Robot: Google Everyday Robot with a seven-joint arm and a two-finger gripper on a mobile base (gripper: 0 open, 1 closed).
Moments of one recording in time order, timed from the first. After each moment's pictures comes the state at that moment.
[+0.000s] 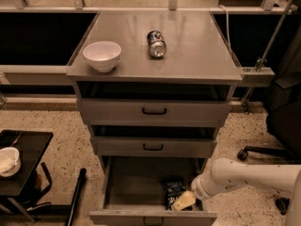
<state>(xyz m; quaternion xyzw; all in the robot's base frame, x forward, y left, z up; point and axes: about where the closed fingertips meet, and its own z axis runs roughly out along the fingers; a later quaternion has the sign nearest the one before) 0.476 -0.160 0.392 -0.33 0.92 0.18 0.13</state>
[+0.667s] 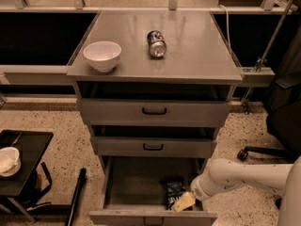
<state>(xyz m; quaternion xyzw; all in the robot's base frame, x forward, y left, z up) 0.475 -0.164 0.379 -0.34 0.92 0.18 0.12</state>
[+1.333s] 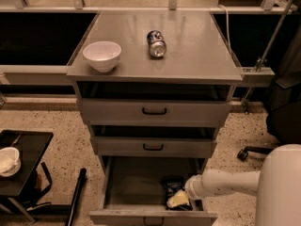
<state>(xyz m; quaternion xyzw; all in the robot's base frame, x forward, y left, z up) 0.523 -0.157 0.309 -0.34 0.91 0.15 0.20</state>
